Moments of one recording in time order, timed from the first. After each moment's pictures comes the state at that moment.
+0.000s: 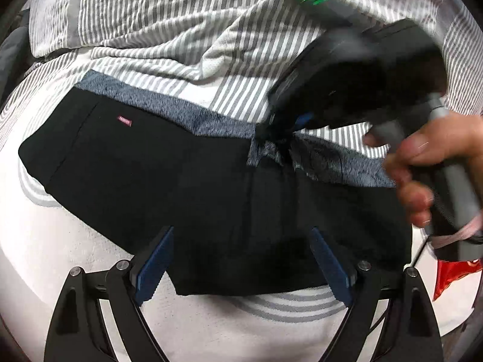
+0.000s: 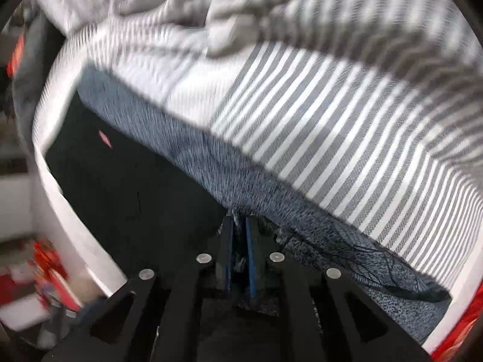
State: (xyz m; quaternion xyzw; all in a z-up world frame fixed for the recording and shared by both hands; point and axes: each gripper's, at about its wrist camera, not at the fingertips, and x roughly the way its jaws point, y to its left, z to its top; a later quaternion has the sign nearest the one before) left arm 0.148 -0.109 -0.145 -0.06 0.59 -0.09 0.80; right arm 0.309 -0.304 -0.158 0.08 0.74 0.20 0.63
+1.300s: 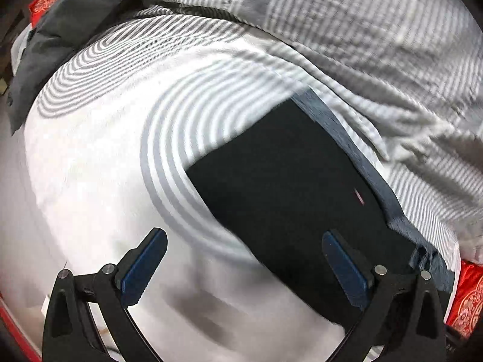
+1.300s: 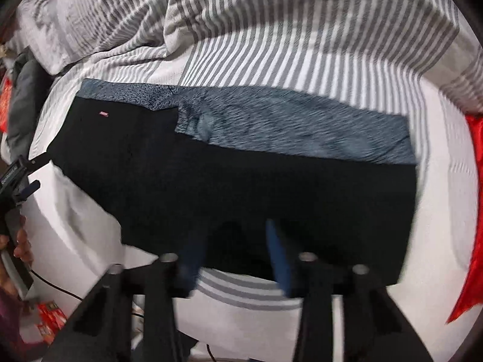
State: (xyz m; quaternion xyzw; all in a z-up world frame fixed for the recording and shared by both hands) left arm 0.210 0.148 -0.173 -0.15 0.59 0.09 0.79; right arm 0.175 -0.323 -0.145 0.10 0.71 0.06 0.69
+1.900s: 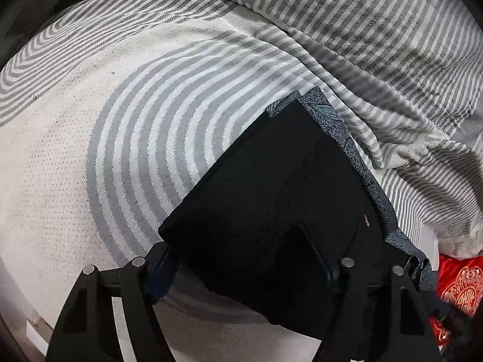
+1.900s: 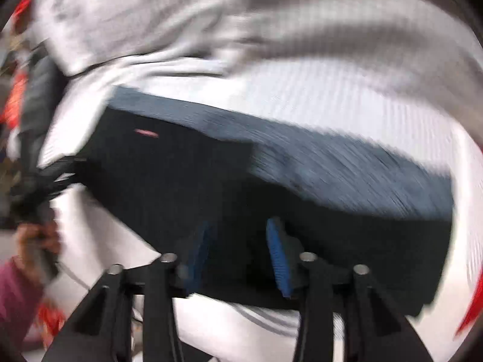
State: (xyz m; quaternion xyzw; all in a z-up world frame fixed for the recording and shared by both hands) left arm 0.243 0.170 -0.220 -0.21 0.60 0.01 0.77; right arm 0.242 -0.228 -0.122 0.08 0.68 0.17 0.71
